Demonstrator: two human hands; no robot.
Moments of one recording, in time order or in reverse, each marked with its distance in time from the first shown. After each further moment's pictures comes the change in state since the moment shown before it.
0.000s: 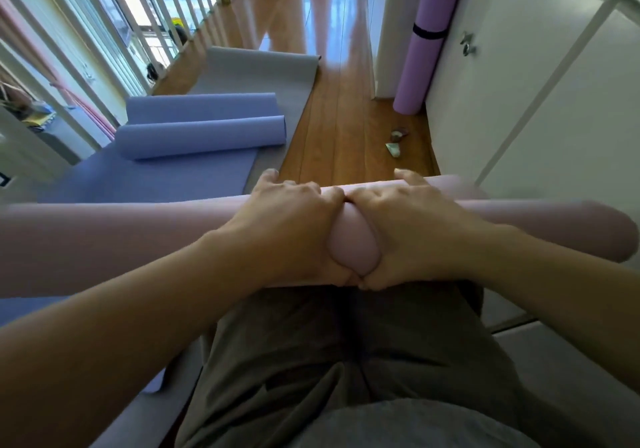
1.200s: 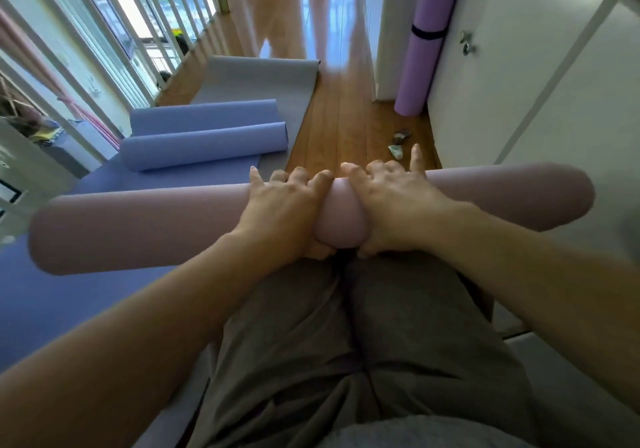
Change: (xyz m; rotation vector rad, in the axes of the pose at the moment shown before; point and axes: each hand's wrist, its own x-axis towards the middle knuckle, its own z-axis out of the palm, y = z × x) left_hand 0.032 -0.021 0.024 -0.053 0.045 -0.161; right_hand 0.040 0.011 0.007 -0.106 -0.017 0.207
